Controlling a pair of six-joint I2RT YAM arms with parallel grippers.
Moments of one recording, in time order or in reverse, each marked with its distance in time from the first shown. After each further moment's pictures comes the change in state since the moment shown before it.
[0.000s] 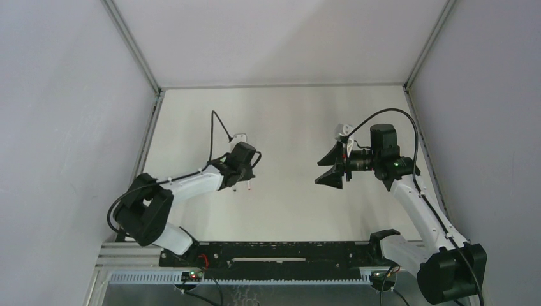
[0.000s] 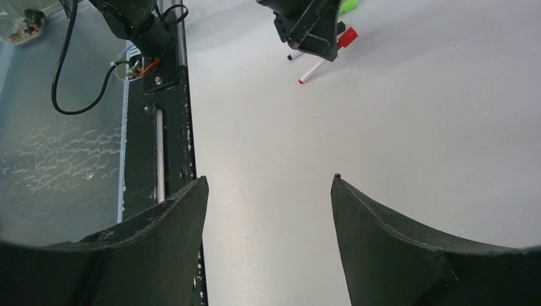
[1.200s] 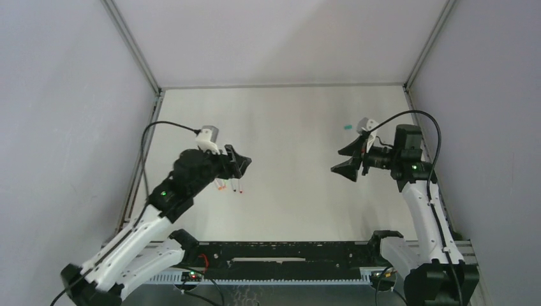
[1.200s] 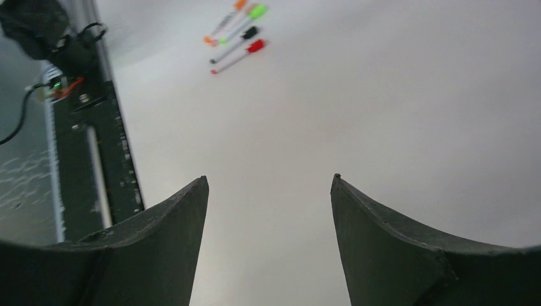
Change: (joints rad) left arm 0.052 -0.670 -0.075 -0.051 0.258 0.144; right arm -0.200 -0.069 0.024 -0.076 0.014 -0.080
